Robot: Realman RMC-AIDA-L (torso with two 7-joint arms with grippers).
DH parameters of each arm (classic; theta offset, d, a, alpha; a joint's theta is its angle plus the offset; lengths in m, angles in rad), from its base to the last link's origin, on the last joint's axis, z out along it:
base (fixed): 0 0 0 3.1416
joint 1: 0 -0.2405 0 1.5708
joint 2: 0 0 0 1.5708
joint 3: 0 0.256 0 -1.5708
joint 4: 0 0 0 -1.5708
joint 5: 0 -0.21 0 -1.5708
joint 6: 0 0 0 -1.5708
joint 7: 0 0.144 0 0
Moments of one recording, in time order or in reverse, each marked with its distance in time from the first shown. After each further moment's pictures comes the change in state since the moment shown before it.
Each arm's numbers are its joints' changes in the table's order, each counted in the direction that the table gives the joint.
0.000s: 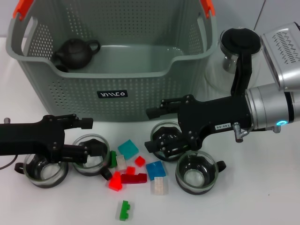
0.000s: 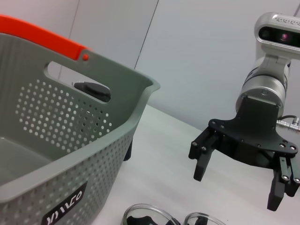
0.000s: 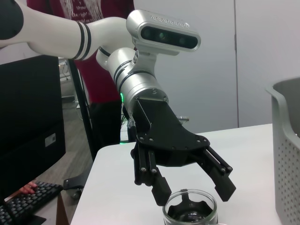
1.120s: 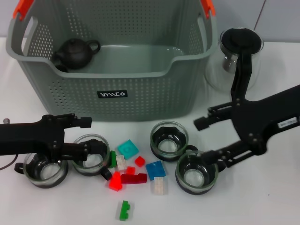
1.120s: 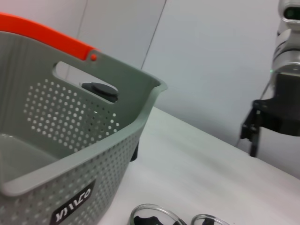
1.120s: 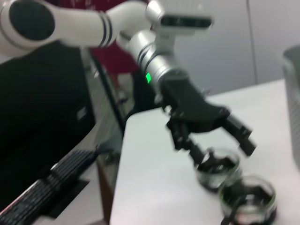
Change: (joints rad) left arm -0.006 -0.004 -0.007 -0.005 0.004 0.020 -0.006; right arm 0.080 -0.072 -0.005 -0.359 0.093 0.307 0.351
